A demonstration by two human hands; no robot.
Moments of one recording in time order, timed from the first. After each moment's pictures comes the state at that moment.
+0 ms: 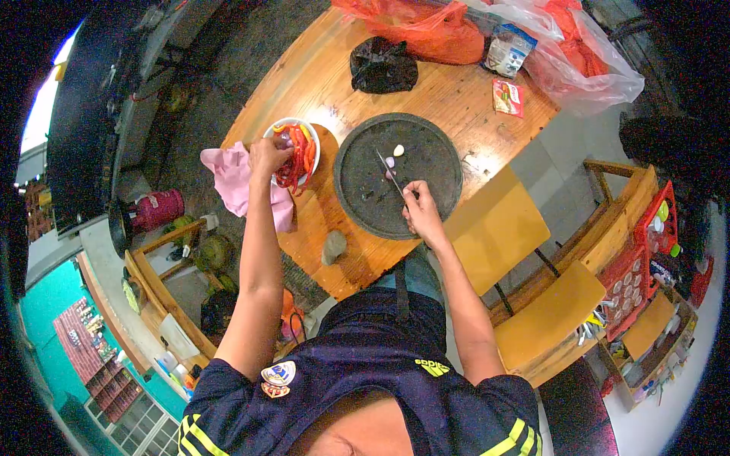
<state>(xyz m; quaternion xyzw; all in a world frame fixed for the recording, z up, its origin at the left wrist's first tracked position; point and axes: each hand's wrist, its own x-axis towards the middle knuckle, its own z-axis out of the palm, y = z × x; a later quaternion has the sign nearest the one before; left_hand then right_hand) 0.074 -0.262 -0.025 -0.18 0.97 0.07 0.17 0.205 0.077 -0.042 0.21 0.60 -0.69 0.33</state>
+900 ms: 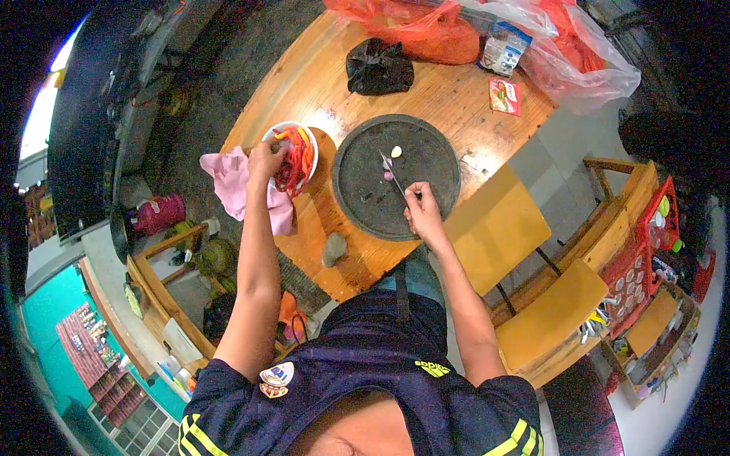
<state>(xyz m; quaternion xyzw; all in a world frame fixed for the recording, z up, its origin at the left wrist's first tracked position) 0.077 -0.269 -0.032 -0.16 0.97 0.12 0.13 0.208 0.080 -0.047 0.23 0.61 -0.70 0.30</state>
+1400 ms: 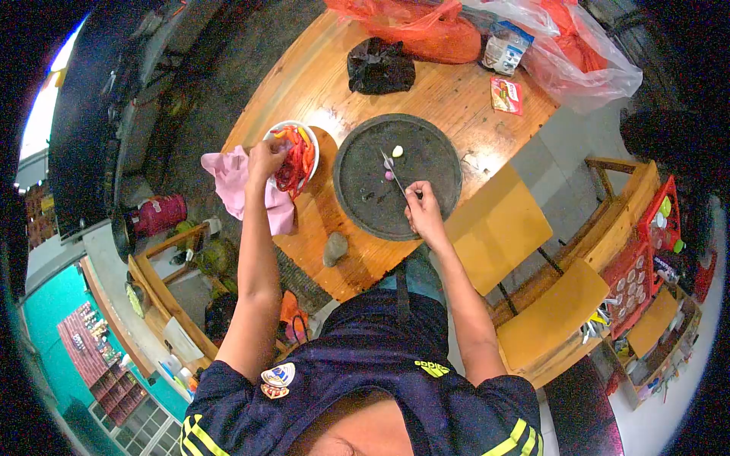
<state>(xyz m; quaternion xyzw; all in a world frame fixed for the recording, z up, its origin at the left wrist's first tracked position) 0.078 -0.276 -0.036 -0.15 0.97 0.16 0.12 0.207 0.078 -0.050 0.23 0.61 -0.70 0.29</state>
